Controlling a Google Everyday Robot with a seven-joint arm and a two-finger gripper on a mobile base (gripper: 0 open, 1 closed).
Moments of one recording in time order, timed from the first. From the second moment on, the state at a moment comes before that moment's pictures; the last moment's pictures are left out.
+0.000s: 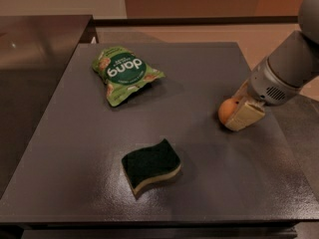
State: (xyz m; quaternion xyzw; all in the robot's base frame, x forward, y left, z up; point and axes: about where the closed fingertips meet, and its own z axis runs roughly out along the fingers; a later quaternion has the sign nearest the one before) arm 0.486 -0.192 0.854 -0.55 0.81 0.07 0.17
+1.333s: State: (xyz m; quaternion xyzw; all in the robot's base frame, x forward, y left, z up) arm 0.553 -0.118 0.880 -0.55 0.80 0.10 0.20
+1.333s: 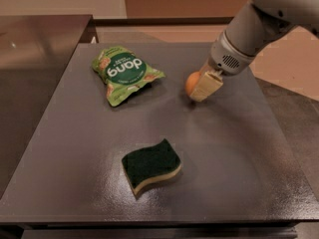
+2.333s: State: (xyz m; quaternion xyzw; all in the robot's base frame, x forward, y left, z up) arm 0.594 -0.063 0.876 -0.56 0.79 0.10 0.20
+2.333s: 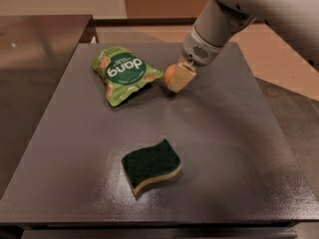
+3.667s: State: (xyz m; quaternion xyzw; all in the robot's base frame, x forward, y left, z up) arm 0.601 -0.045 0.857 -0.57 0.80 0.10 0.18
